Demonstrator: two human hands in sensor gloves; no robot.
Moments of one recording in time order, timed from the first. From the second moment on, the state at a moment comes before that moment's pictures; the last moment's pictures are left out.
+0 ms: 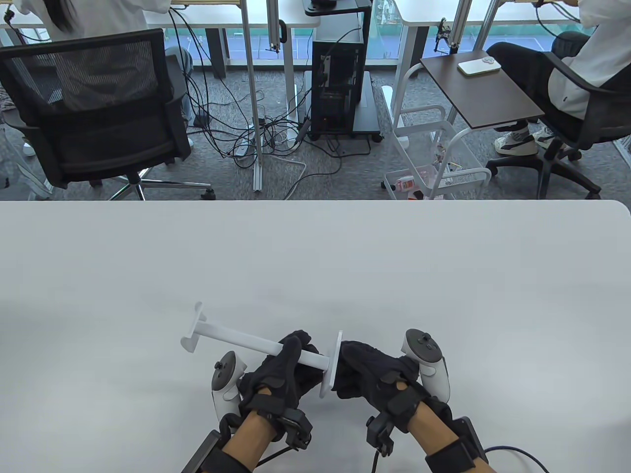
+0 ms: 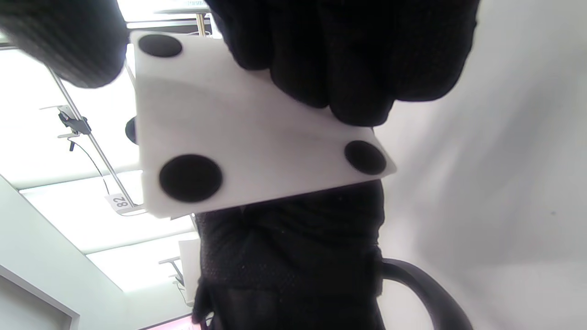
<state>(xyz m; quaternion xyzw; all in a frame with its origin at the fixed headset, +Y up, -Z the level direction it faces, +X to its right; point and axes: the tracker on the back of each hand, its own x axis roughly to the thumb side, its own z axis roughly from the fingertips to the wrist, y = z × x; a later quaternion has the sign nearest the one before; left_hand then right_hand) -0.118 -0.782 -0.261 -0.20 0.04 0.82 0.53 0.131 -0.750 -0.283 0.06 0.32 0.66 0.68</state>
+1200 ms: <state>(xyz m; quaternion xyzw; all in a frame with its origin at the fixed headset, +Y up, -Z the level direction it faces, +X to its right) -0.119 -0.781 -0.259 -0.20 0.02 0.85 0.49 0.152 -0.712 -0.289 0.00 0.20 0.86 0.47</state>
